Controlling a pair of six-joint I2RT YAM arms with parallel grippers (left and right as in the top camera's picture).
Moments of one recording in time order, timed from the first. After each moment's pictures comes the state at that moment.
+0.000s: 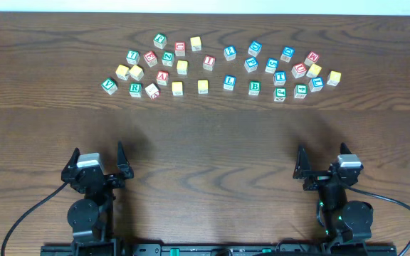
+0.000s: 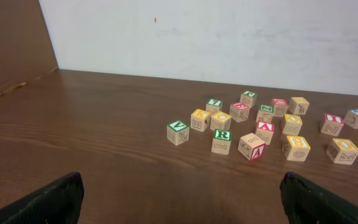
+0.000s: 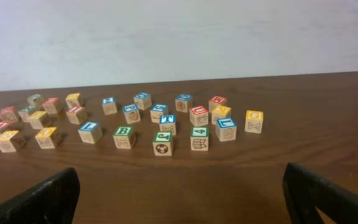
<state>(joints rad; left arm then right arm) 0.10 0.01 0.01 -0.11 -0.03 -0.04 0.10 0.01 0.01 -0.06 0.03 0.10</state>
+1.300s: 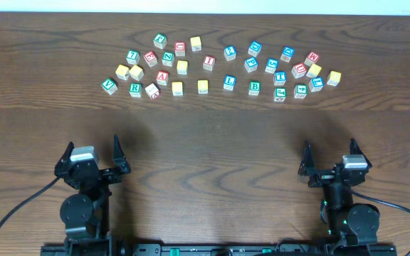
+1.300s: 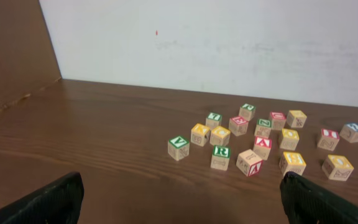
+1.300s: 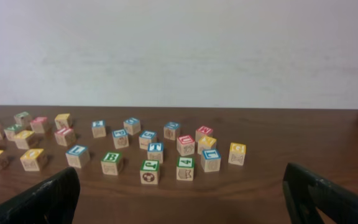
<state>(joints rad) 0.10 0.17 0.14 -0.06 -0.04 -0.04 0.10 0.04 0.06 0.01 0.06 0.01</state>
